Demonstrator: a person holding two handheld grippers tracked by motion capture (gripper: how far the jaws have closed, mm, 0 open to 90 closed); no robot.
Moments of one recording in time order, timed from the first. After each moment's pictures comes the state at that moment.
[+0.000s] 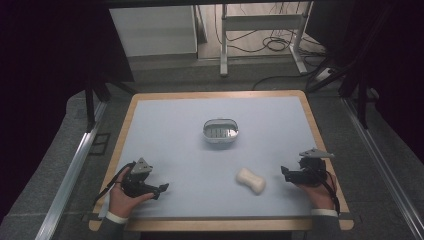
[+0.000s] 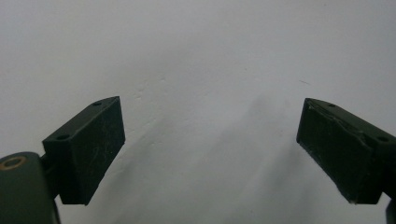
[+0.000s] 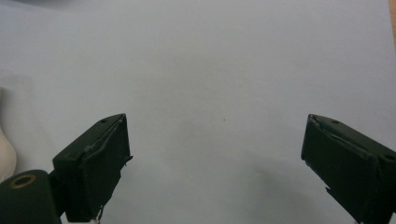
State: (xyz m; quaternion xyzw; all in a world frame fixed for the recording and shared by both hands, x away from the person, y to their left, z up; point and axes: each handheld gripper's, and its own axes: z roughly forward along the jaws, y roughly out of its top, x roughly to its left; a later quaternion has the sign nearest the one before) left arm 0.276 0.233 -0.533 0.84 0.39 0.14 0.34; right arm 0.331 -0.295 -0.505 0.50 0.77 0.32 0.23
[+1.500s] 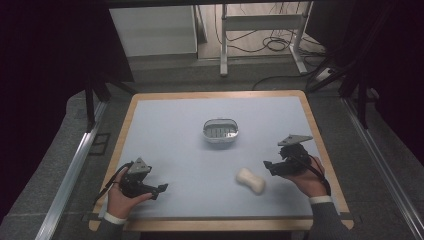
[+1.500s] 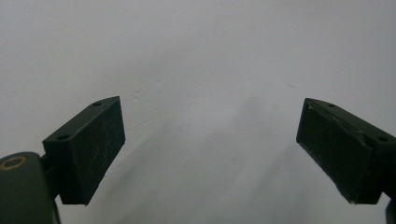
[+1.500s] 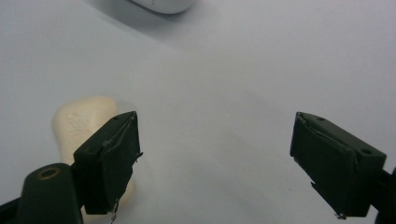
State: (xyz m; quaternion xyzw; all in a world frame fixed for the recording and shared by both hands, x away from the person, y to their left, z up) left arm 0.273 0.237 -0.527 0.84 0.40 0.13 0.36; right arm 0.342 -0.234 -0.453 0.38 0.85 0.30 0.18
